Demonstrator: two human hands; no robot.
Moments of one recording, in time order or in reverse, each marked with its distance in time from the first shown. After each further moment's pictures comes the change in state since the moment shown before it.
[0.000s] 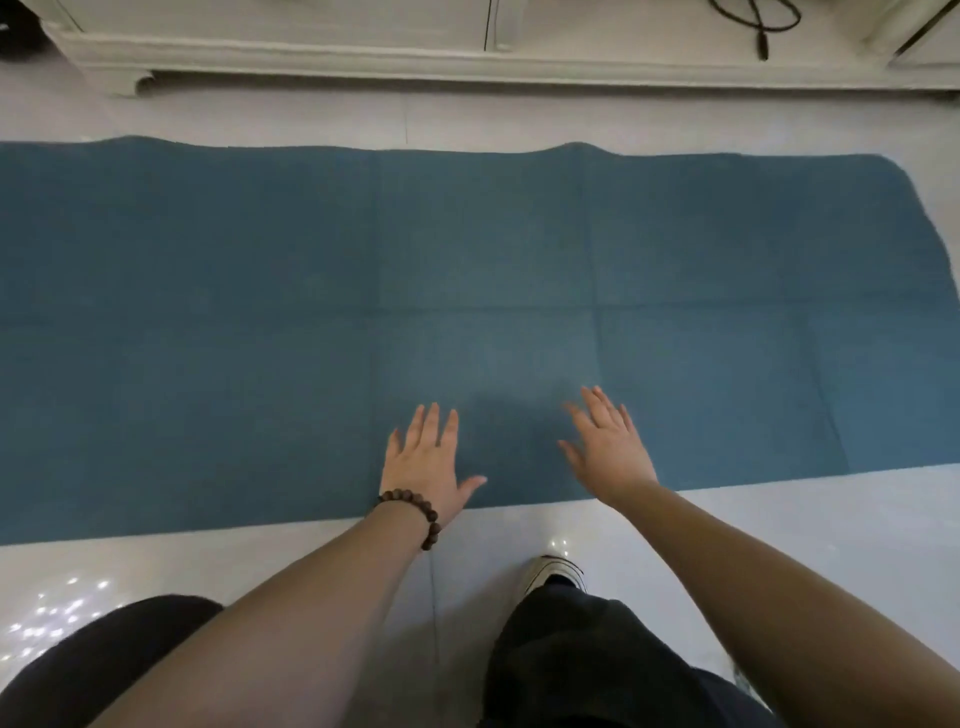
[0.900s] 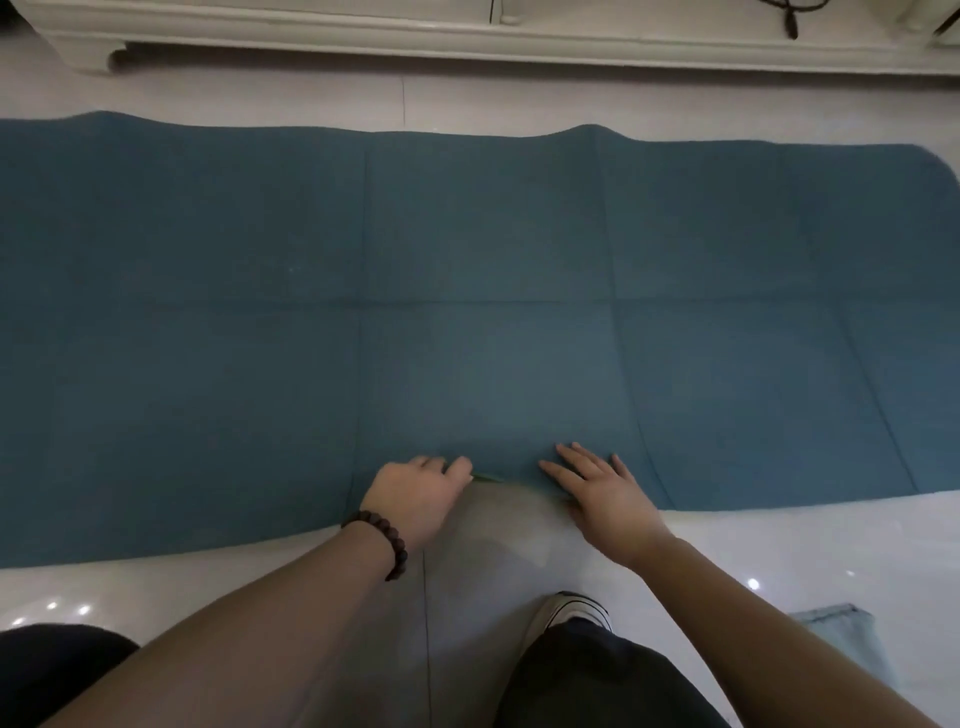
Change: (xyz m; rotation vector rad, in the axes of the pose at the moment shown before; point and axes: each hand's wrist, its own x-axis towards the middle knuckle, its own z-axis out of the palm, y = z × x) left_hand 0.038 -0.026 0.060 0.142 0.330 0.360; right_hand 0.000 0.007 0.066 0.009 -0.130 -0.193
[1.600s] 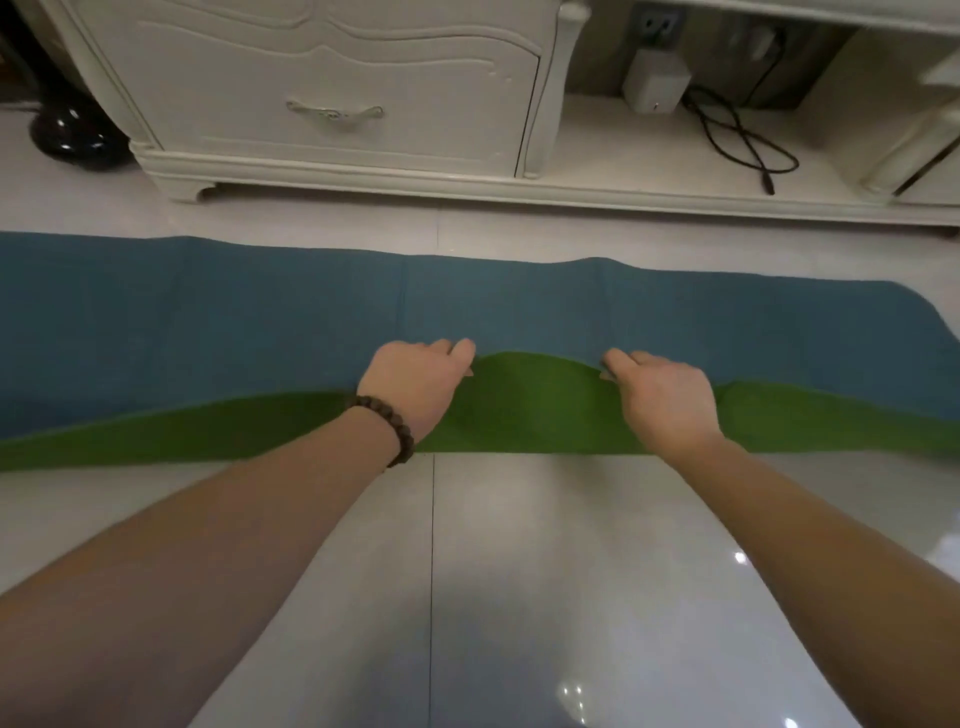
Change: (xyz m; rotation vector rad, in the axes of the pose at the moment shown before) left_hand 0.107 -0.074 -0.176 0.277 0.225 -0.145; right_hand 0.077 -0.003 -0.212 -0.382 0.698 0.051
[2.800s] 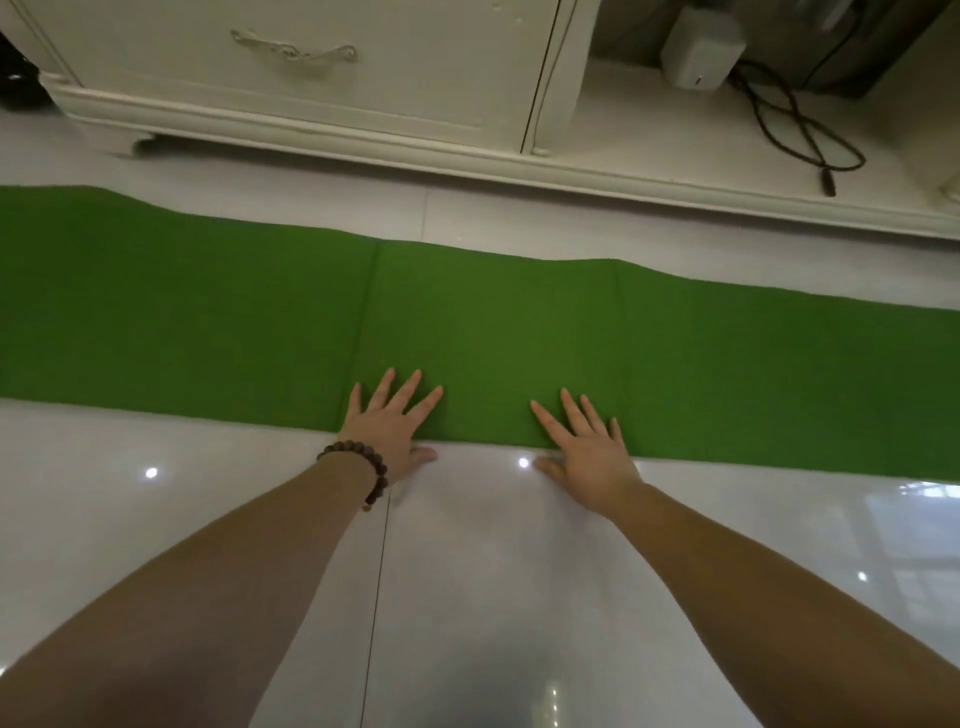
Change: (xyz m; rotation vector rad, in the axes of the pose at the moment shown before) left_hand 0.061 -0.003 0.161 -0.176 -0.549 -0.172; right_hand 0.049 0.002 0.175 0.197 -0.621 -0.031
